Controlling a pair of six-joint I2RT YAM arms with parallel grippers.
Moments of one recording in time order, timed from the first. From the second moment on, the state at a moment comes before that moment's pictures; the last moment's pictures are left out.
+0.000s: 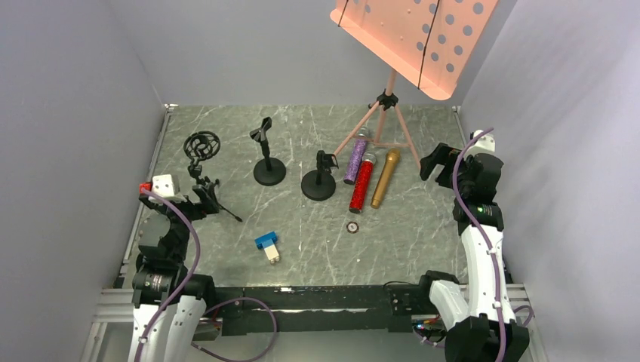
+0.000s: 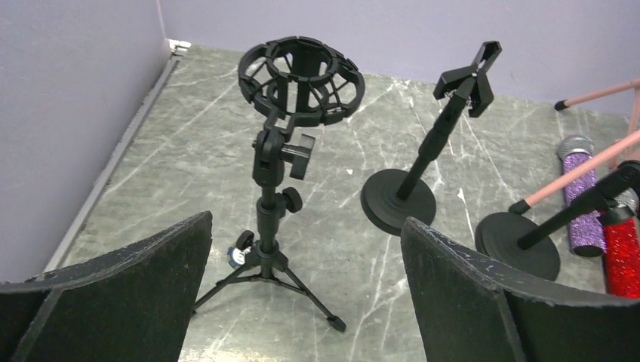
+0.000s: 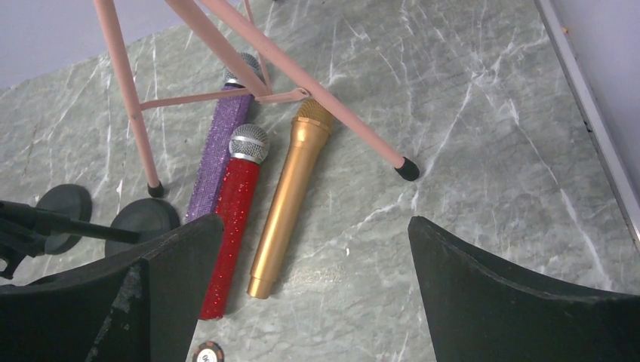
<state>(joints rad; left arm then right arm) -0.08 0.25 0.56 -0.33 -0.16 -0.15 -0.22 0.87 0.78 -0.27 -0.22 0.24</state>
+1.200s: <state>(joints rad) -0.06 0.66 0.91 -0.58 0.05 -0.46 -0.22 0.86 0.72 -0.49 -1.00 -0.39</state>
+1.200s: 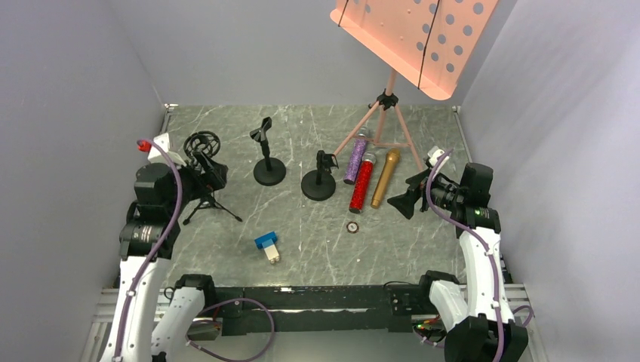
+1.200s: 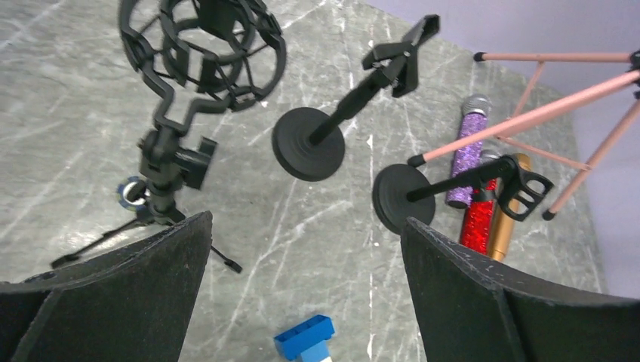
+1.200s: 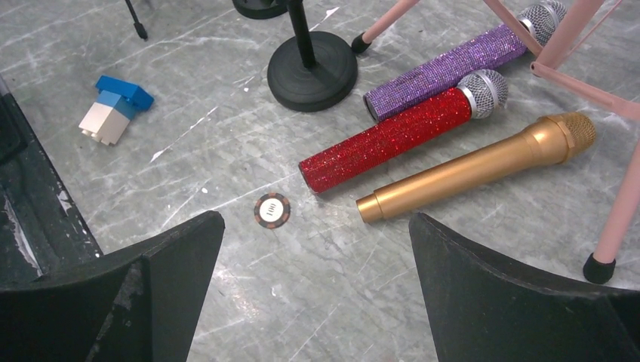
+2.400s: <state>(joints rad) 0.09 0.91 0.89 -0.53 0.06 -0.09 -0.22 0.83 0.72 -0.49 -0.98 -0.42</state>
